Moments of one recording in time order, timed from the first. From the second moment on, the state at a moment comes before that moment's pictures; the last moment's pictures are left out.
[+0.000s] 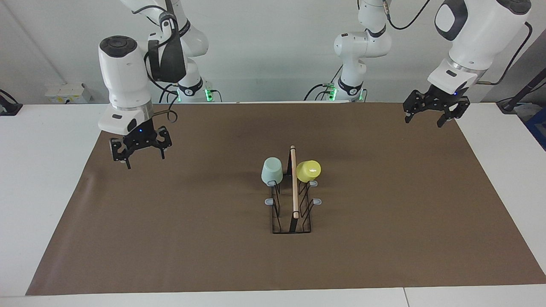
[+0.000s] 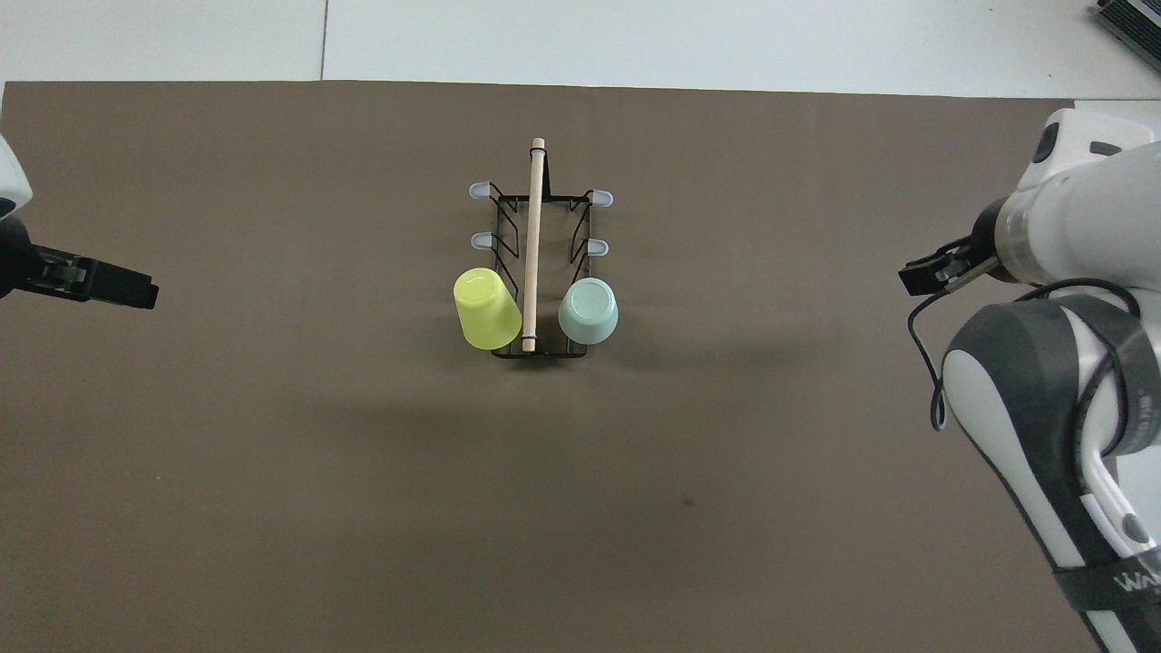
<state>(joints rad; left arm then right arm) -0.06 -0.02 0.01 -1.63 -0.02 1.65 0.20 0.03 0.03 0.05 -1.80 -0.19 1.99 -0.25</state>
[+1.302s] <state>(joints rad) -0.09 -0.02 0.04 -1.63 -0.02 1.63 0.20 0.02 -0.01 0.02 -1.58 -0.01 1.52 0.05</state>
